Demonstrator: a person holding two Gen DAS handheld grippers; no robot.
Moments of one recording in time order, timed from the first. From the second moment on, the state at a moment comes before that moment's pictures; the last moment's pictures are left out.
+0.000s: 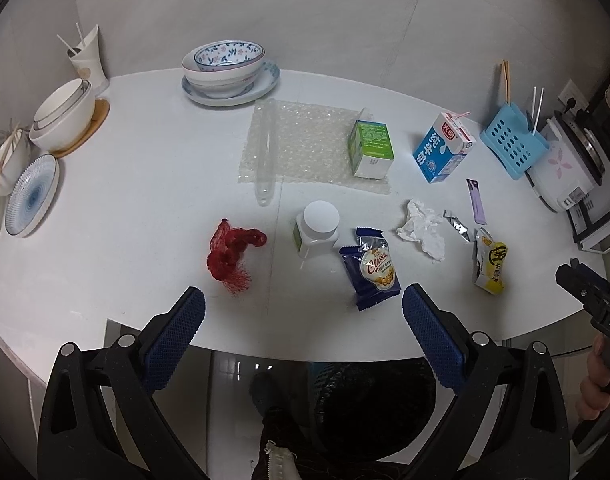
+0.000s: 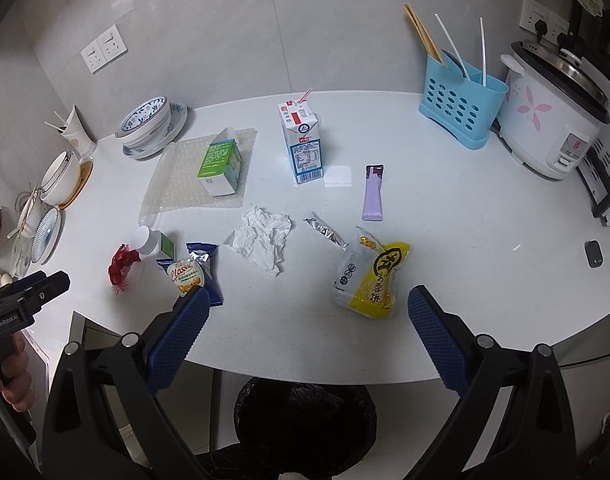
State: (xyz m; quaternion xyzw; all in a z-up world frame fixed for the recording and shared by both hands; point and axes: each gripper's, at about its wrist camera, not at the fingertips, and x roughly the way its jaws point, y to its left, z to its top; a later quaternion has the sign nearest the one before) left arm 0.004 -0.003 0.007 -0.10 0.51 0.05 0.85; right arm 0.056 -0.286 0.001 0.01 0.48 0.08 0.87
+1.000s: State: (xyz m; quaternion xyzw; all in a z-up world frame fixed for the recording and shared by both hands) left arm 0.072 0.105 -0.118 -0.10 0.60 0.03 0.80; right arm 0.117 -0.117 -0.124 -0.05 0.58 0.11 0.81
